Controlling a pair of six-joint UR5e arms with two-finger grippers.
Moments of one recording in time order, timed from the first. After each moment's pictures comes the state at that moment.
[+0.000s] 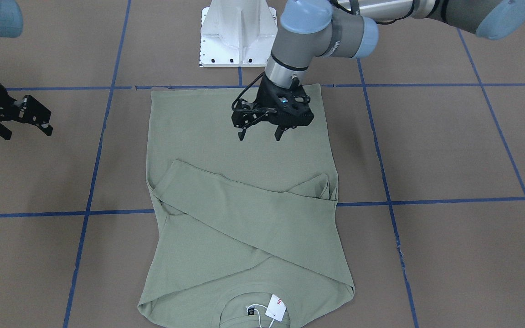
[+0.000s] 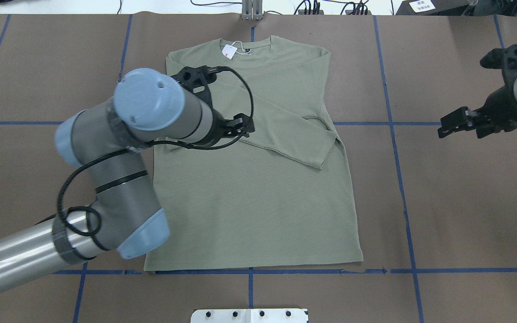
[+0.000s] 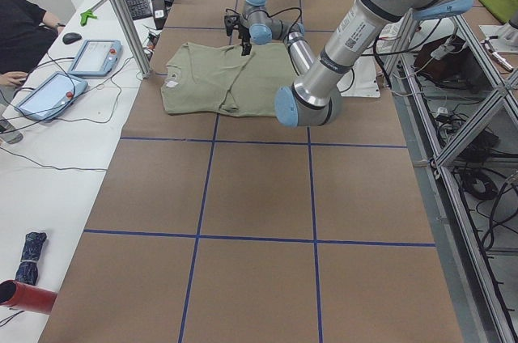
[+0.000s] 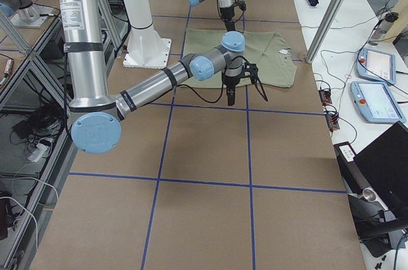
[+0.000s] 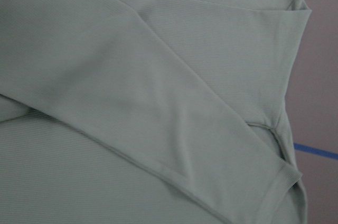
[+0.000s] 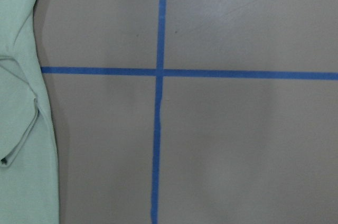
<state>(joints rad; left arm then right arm) -0.57 -2.20 -1.80 -1.79 -1.80 -1.39 0.98 -1.52 2.01 -1.40 2.21 0.84</state>
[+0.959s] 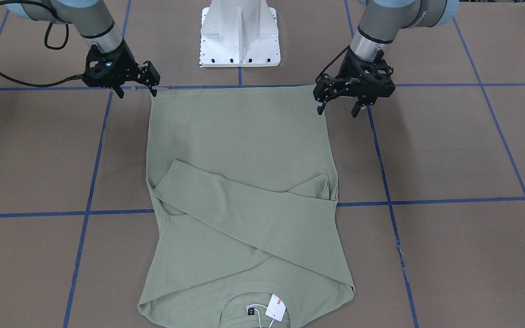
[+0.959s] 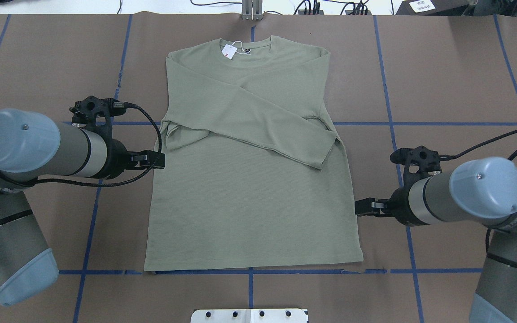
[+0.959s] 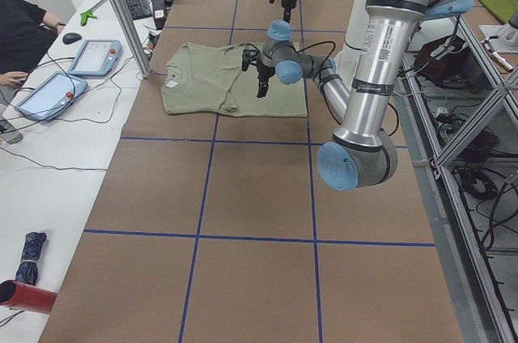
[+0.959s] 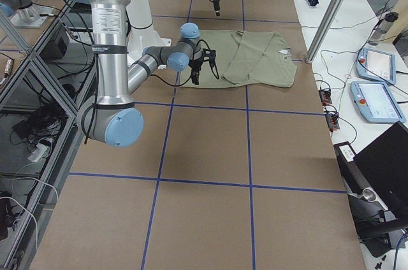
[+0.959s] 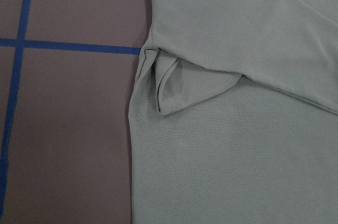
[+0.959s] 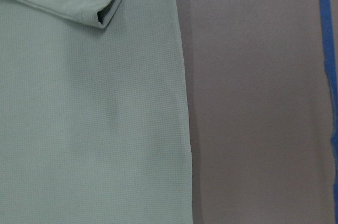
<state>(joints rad) -0.59 -1.82 -2.07 -1.79 -1.81 -1.24 0.39 -1.53 2.13 -1.31 1.79 1.36</state>
